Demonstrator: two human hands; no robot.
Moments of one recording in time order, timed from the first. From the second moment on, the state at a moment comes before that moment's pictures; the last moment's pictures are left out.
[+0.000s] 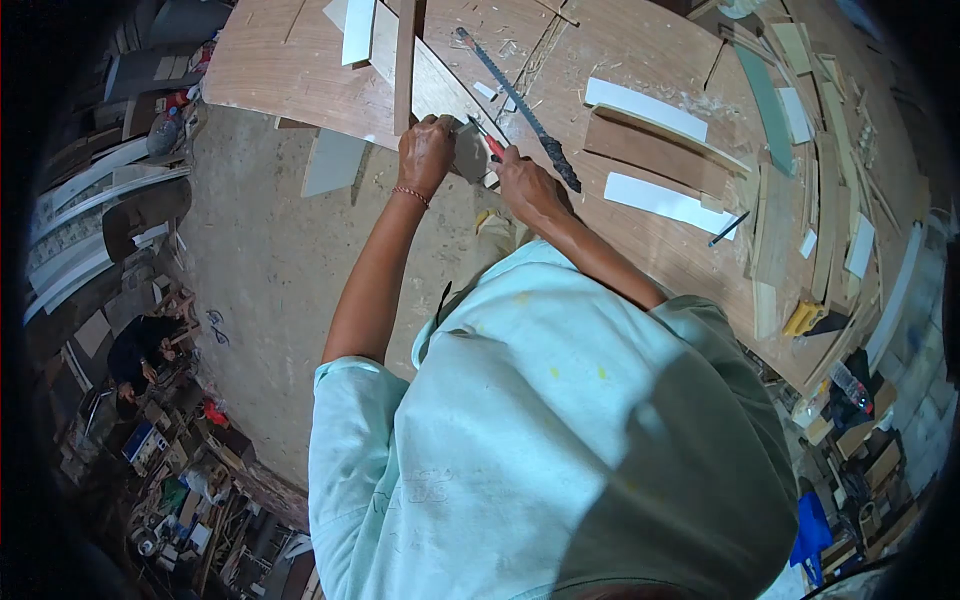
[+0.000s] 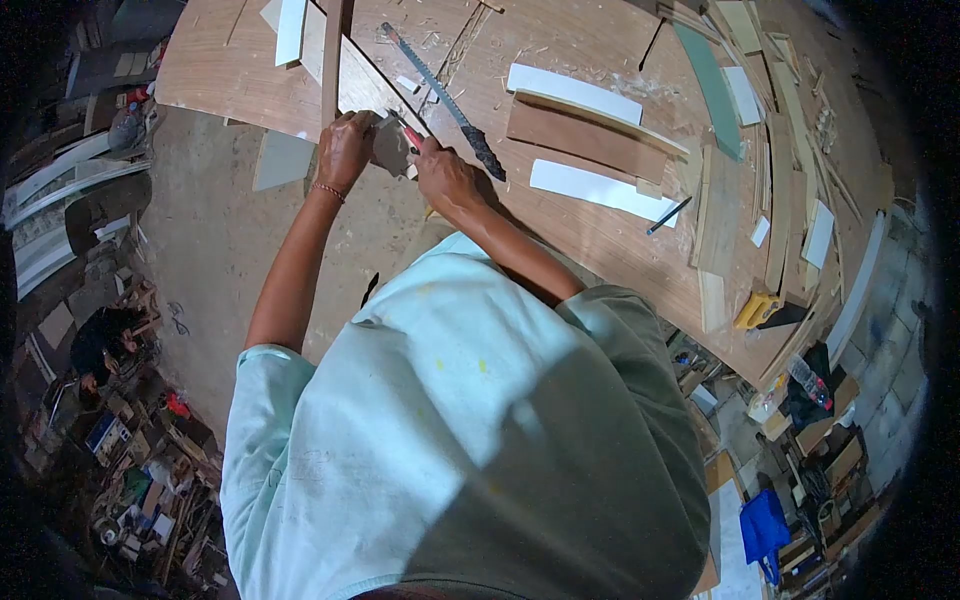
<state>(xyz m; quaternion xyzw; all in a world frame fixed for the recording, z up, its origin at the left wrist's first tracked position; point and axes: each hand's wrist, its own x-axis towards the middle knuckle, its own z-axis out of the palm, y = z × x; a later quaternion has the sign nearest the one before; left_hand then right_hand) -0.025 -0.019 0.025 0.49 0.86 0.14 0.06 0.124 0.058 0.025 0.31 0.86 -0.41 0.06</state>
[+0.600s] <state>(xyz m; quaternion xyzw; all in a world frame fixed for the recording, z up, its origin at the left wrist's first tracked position) -0.024 -0.019 0.026 0.49 0.85 0.16 0.06 0.127 0.065 0.029 0.30 0.86 -0.41 0.06</state>
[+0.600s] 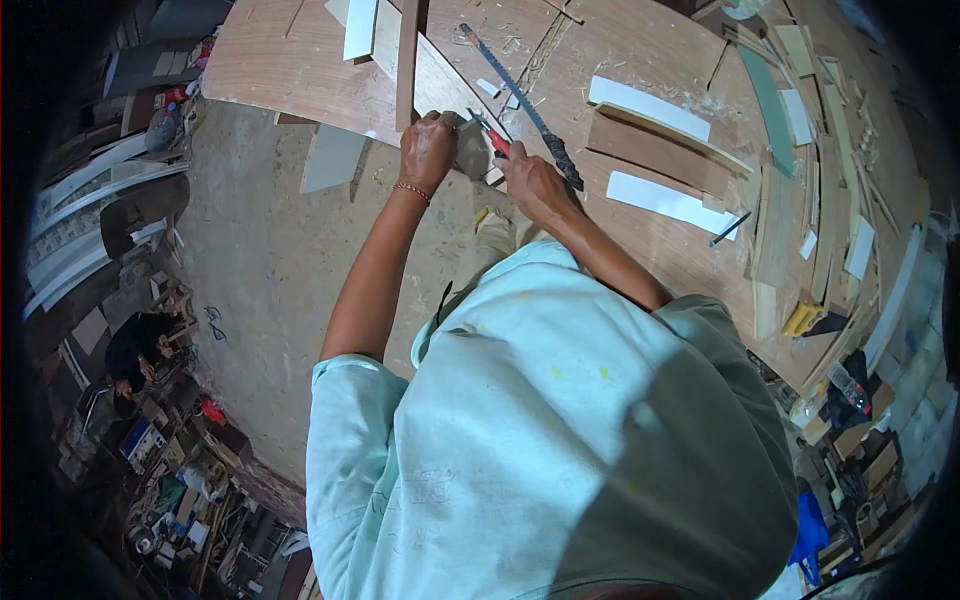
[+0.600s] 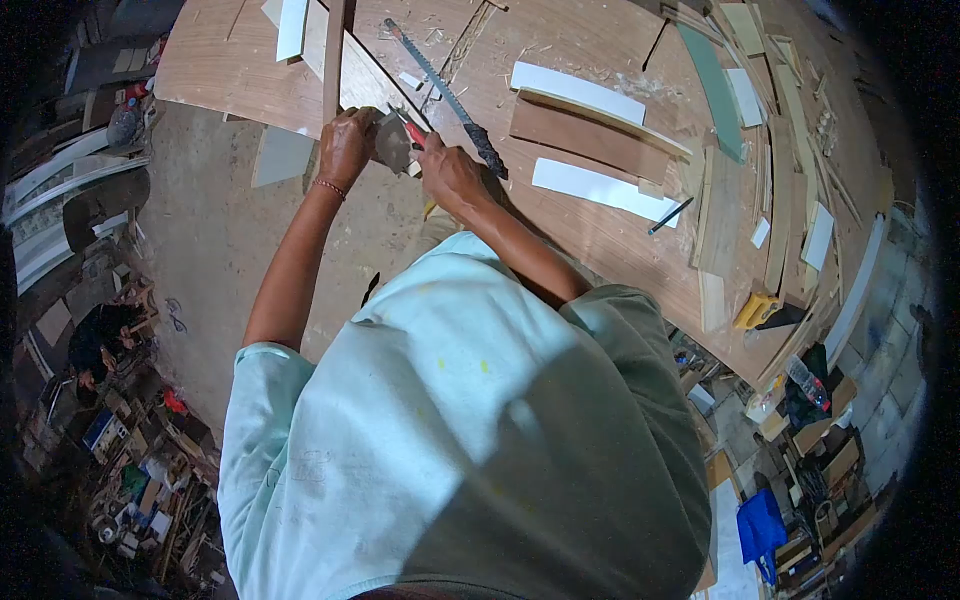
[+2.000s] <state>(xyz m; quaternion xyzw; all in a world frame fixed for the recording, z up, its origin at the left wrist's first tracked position) 0.016 0.003 0.050 0.53 0.68 0.46 0.20 0.165 0.069 0.032 0.54 0.81 -0.21 -0.09</state>
